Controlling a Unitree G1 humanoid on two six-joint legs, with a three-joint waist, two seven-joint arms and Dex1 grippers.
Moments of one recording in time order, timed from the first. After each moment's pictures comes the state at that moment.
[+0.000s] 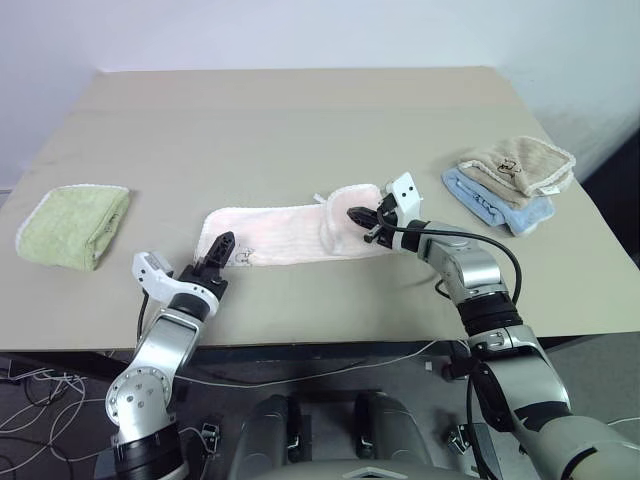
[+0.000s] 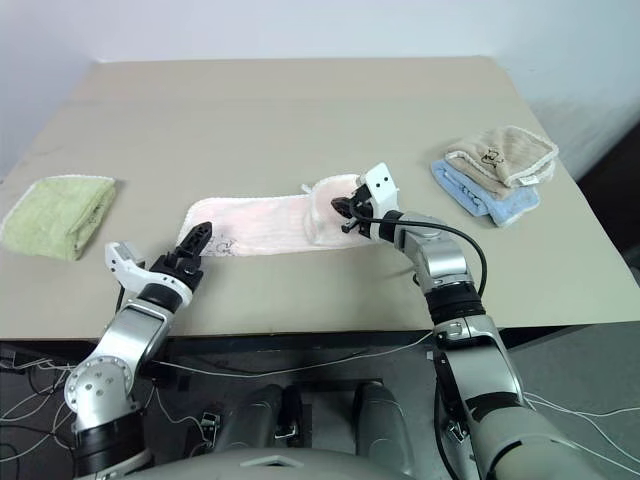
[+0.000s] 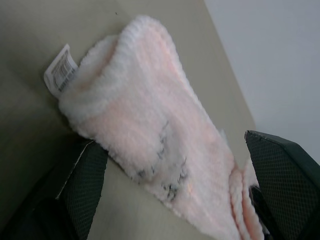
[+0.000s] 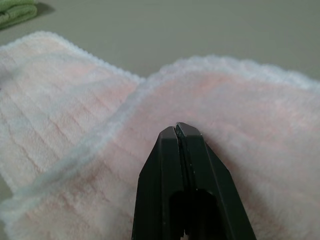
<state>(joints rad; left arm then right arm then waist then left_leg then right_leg) -0.07 0.08 0.41 -0.30 -1.26 0.64 0.27 -0.70 -0.29 0.05 0.46 0.22 0.32 0.73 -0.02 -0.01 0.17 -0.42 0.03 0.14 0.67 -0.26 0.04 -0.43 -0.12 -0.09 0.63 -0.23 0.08</state>
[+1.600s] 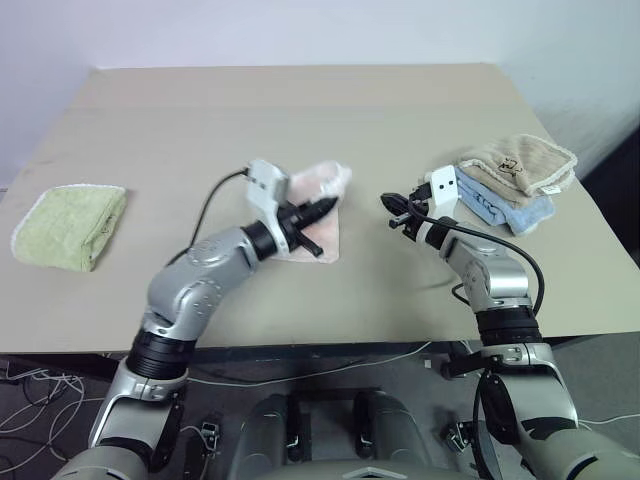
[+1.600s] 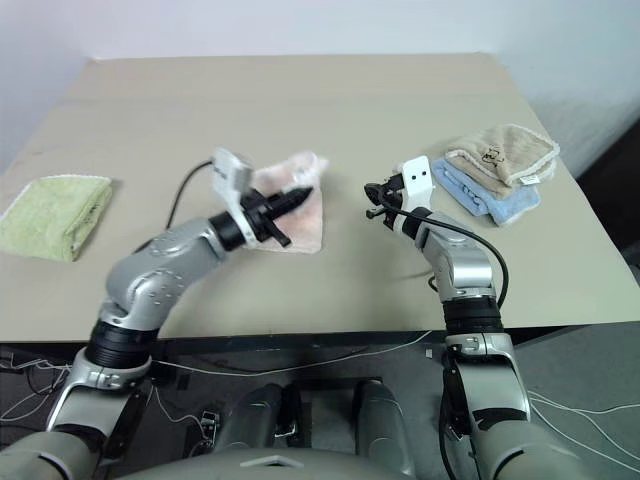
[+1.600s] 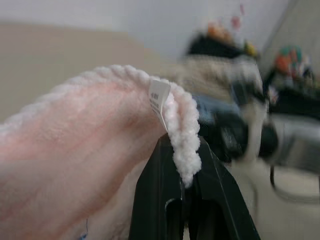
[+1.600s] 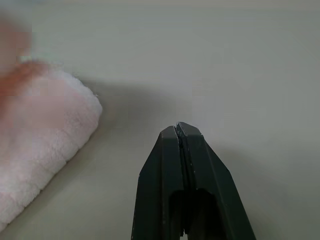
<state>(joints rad) -0.52 0.39 -0.23 -0.15 -0.65 0.60 -0.38 -0.60 -0.31 -0.09 0.30 0.26 0.39 0.55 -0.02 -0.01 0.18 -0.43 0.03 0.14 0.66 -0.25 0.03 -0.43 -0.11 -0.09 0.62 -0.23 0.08</state>
